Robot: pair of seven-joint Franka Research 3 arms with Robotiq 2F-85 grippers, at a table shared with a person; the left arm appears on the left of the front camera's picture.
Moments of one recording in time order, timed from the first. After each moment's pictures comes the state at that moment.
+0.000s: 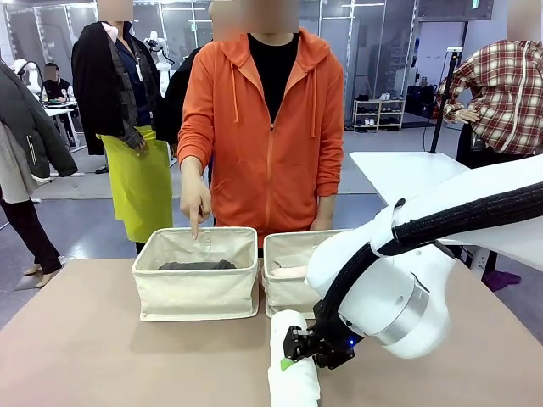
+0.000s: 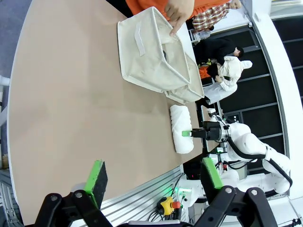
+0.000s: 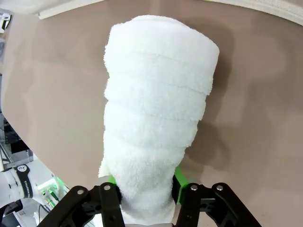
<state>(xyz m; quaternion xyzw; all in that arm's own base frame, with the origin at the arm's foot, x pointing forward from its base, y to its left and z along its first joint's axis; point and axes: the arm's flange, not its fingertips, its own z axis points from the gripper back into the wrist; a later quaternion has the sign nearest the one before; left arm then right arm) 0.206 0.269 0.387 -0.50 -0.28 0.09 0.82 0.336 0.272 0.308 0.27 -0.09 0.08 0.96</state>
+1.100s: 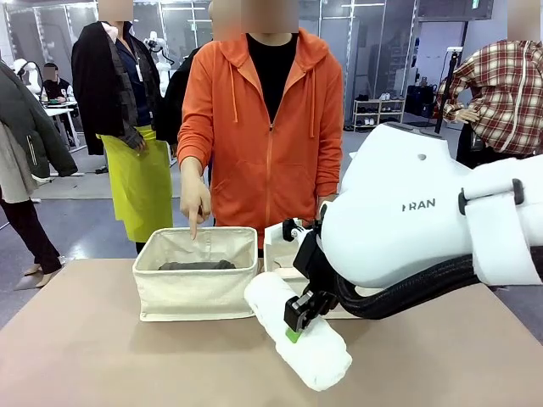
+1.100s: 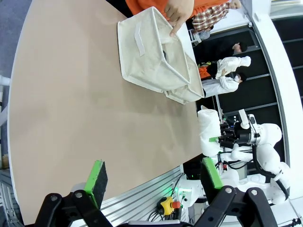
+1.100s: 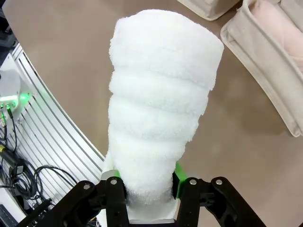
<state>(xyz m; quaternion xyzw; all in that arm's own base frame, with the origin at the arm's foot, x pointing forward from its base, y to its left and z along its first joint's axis) 0.206 0.269 0.387 -0.50 -0.28 0.09 0.82 0.302 0.302 0.446 0.13 -0.12 0.37 0.91</state>
